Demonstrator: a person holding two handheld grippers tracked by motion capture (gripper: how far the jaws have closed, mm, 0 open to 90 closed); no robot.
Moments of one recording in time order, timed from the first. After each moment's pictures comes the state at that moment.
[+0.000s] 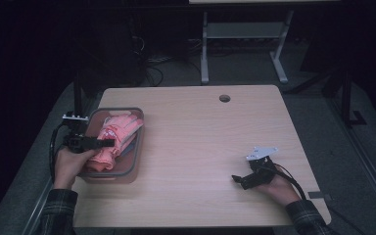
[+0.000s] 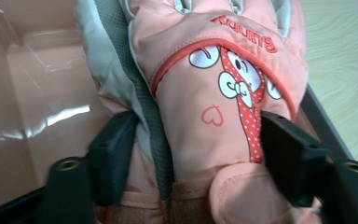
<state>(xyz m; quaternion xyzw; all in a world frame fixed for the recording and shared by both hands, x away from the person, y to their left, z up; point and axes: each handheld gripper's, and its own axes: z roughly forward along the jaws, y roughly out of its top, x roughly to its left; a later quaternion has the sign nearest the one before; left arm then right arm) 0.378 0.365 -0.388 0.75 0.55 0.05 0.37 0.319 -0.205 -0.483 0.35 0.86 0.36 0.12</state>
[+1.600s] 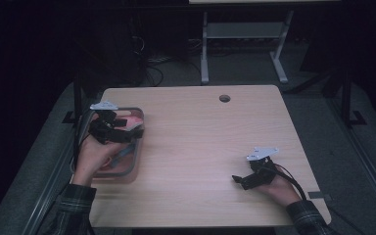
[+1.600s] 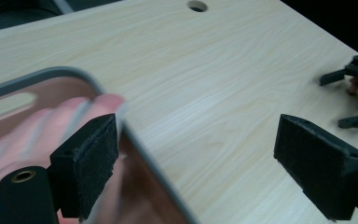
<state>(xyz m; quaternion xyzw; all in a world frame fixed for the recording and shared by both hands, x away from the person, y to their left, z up) 0.364 0.253 -0.328 0.81 0.41 0.10 0.42 0.318 -0.206 -0.483 0.34 0.86 0.36 0.12</state>
